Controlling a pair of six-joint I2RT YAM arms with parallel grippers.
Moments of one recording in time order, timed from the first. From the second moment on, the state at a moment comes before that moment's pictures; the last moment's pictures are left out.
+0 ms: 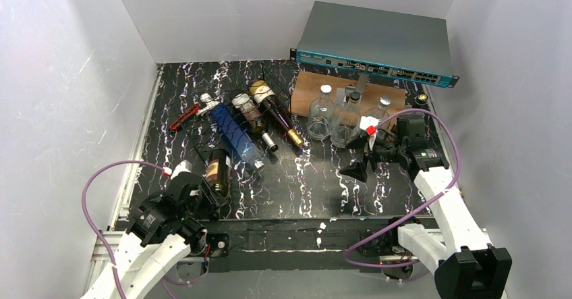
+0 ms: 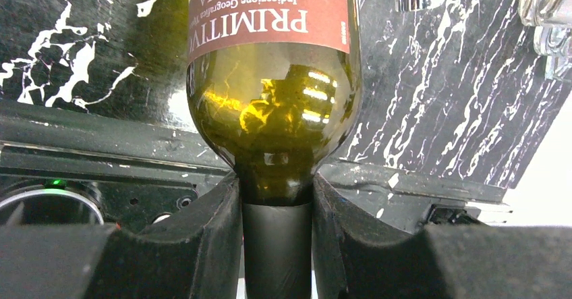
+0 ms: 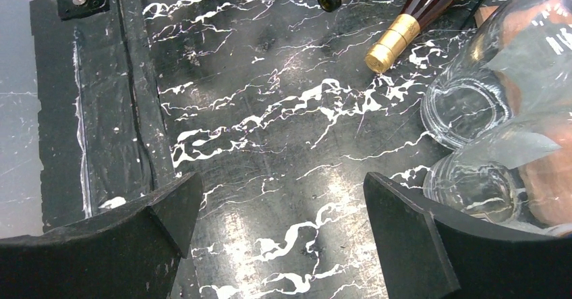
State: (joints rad) left arm -0.58 0.34 0.63 -1.20 -0.13 -1.06; right arm 0.15 0.93 0.77 -0.62 -1.04 -0.66
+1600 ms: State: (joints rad) left arm -0.58 0.72 0.89 -1.35 0.33 -0.83; right arm 0.80 1.36 1.07 -0.68 -0.92 -1.11
